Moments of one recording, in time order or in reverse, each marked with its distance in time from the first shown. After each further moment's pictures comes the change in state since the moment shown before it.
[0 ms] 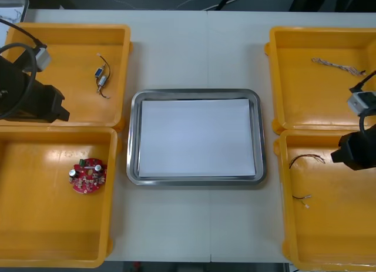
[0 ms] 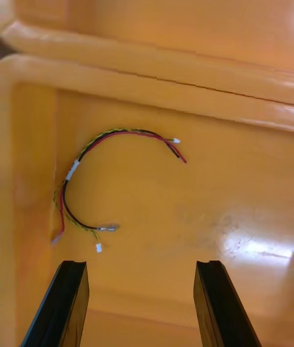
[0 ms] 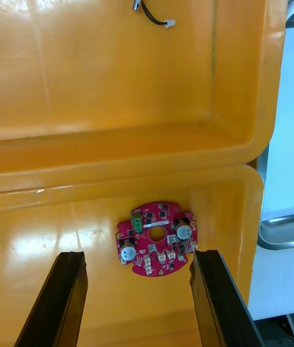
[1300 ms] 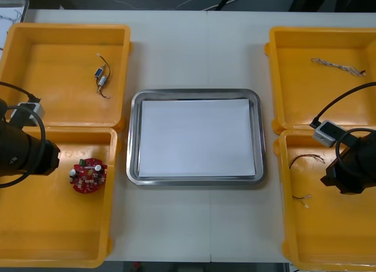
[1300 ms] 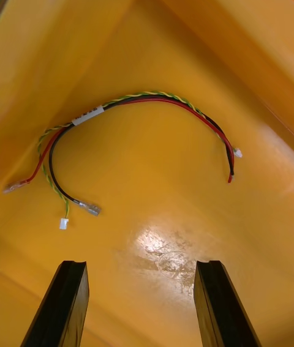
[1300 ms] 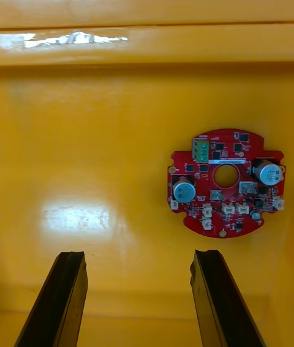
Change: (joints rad) right arm 0.071 -0.039 0.145 0.081 0.031 -0.141 0.484; left arm 0.336 -0.101 -0.014 -0.244 -0.305 0.000 0.000
